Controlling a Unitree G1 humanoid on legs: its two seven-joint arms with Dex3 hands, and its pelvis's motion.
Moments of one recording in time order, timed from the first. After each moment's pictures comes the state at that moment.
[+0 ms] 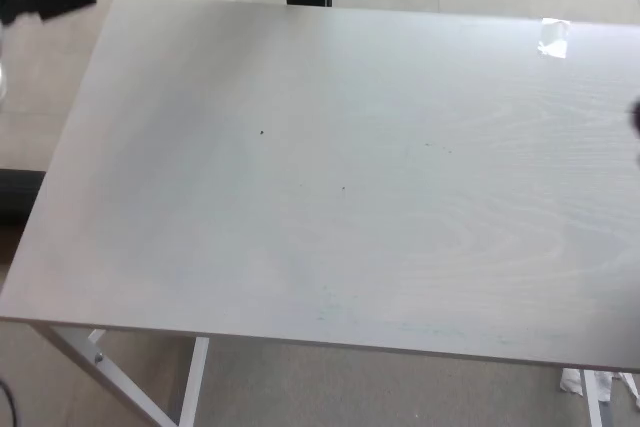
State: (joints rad) left_arm -0.53 0.53 0.05 0.17 0.01 0.31 -0.03; right_arm -0.50 -0.73 -0.01 0.03 -0.09 0.37 -0.30
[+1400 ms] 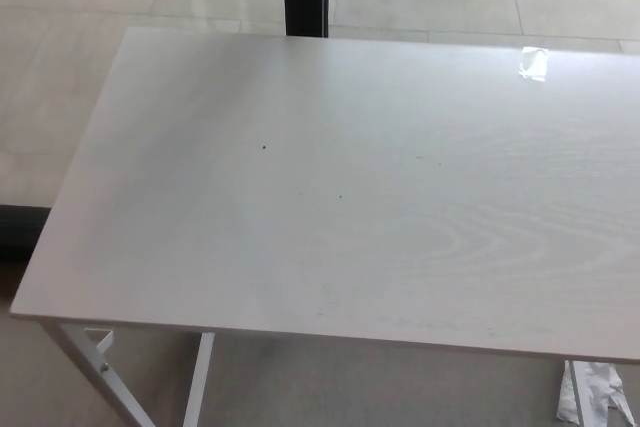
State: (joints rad) left_arm 0.60 0.51 0.77 0.85 -0.20 -0.05 -0.12; right_arm 0.42 -0.53 -0.62 0.49 0.02 -0.03 -0.36
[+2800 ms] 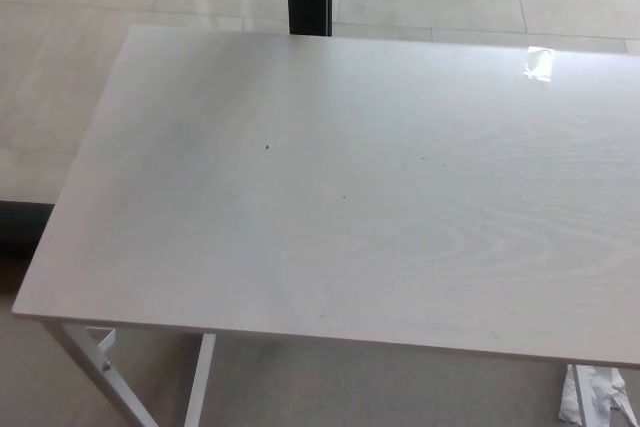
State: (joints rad) left_arm 0.54 0.57 0.65 1.03 -0.25 -0.08 -0.42; right_arm 0.23 -0.73 -0.59 1.01 0.16 -0.06 0.10
